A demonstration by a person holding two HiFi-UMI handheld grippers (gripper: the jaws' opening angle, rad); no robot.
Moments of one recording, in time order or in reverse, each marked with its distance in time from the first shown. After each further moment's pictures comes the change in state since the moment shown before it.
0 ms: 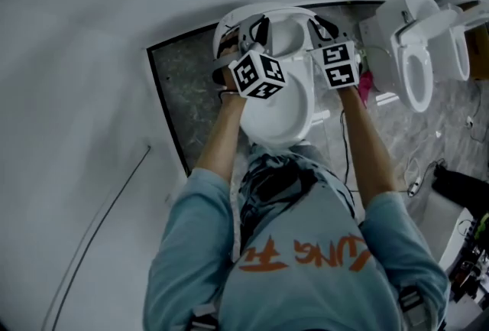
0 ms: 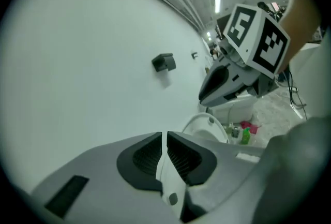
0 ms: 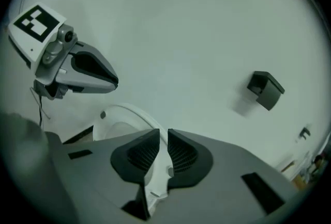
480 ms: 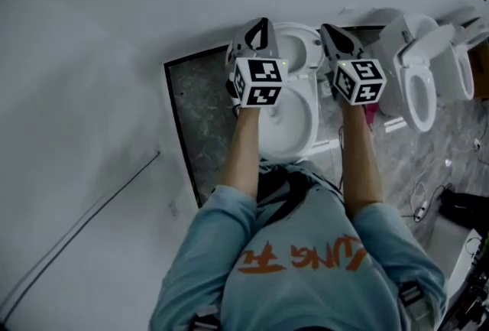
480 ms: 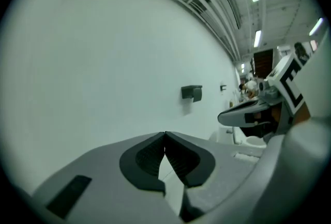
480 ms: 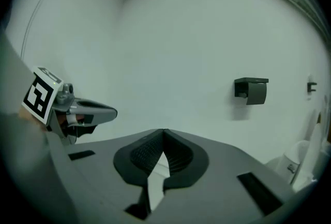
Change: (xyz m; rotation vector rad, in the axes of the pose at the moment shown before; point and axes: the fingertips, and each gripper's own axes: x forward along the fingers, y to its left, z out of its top) left arm -0.081 0.044 0.074 -0.413 -0.176 0.150; right arm -0.100 -0.025 0.070 0.373 -0.375 0.073
